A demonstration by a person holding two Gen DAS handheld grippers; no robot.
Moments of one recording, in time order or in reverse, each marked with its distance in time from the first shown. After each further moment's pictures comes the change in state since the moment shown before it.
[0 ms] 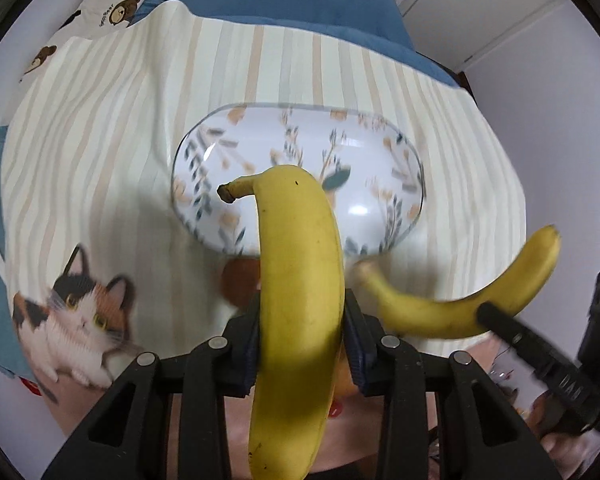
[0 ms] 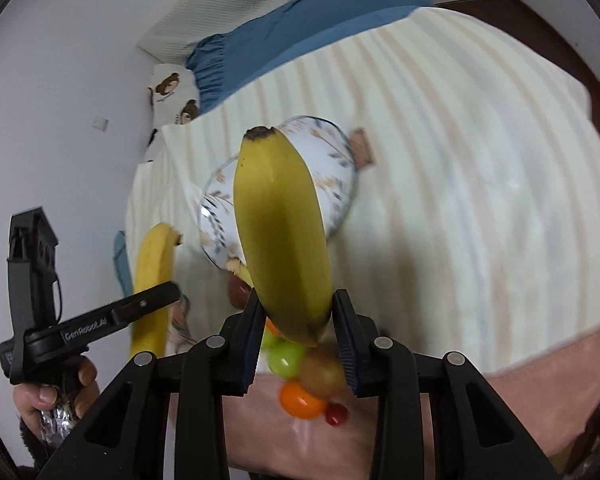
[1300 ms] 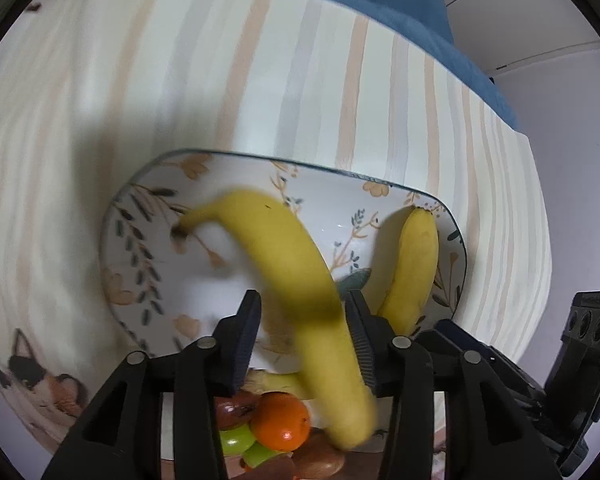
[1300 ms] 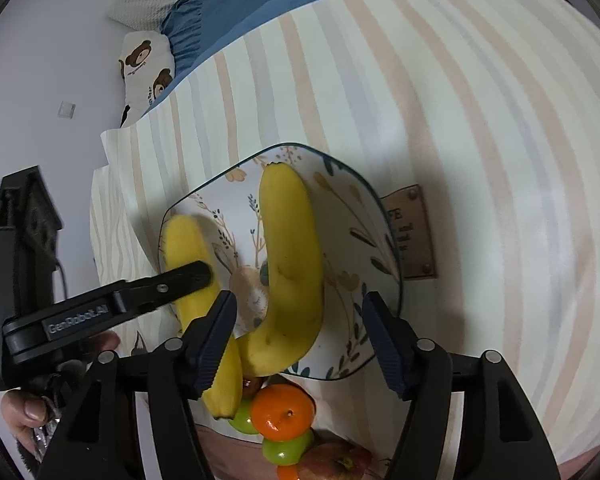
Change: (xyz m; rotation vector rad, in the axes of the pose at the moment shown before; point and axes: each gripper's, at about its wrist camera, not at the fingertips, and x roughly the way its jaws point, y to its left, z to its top) left arm 0.090 0.008 0.091 -0.133 0.109 0.000; right arm 0.094 -0.041 0.092 0.037 0.165 -0.070
